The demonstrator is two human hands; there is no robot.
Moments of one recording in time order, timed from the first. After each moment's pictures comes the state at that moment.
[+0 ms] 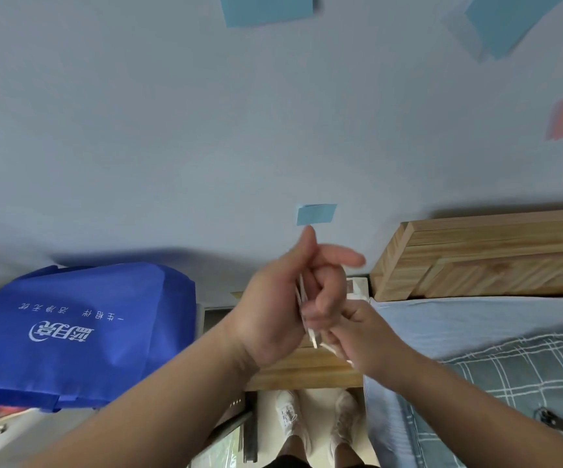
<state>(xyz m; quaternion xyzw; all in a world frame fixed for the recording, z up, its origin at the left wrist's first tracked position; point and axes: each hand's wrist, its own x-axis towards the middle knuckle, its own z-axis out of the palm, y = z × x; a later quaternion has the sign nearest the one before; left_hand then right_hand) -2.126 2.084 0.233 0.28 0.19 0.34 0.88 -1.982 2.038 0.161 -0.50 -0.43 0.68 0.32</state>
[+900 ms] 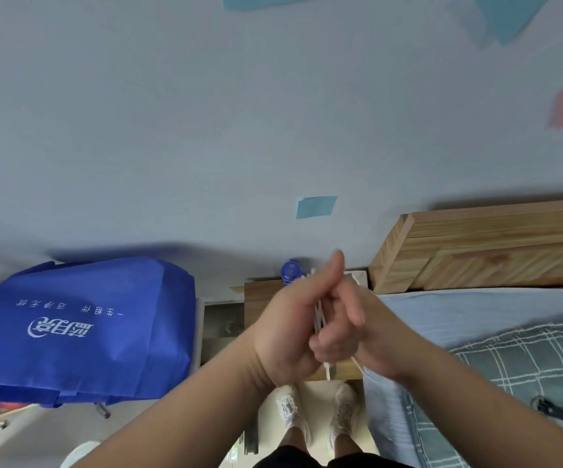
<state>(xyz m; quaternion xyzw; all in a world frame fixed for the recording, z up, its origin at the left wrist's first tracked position) -2.117 2.055 0.225 0.25 0.16 0.27 0.92 -1.988 2.038 0.189 -0.45 -0.39 0.73 0.33</state>
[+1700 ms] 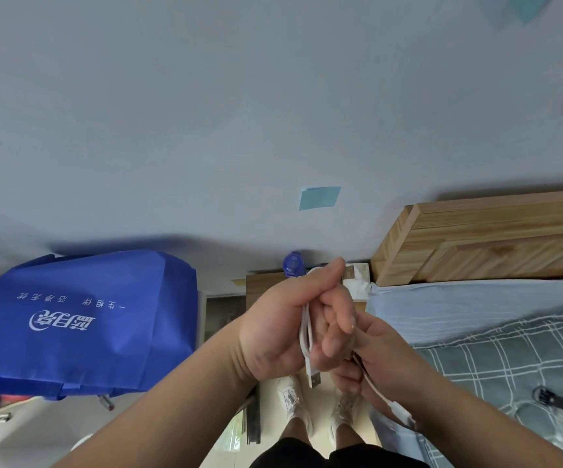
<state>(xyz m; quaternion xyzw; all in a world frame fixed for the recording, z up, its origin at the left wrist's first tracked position) -2.139 2.054 0.234 0.23 0.19 0.21 0.93 -1.991 1.992 0.169 -0.41 -0.20 0.81 0.37</state>
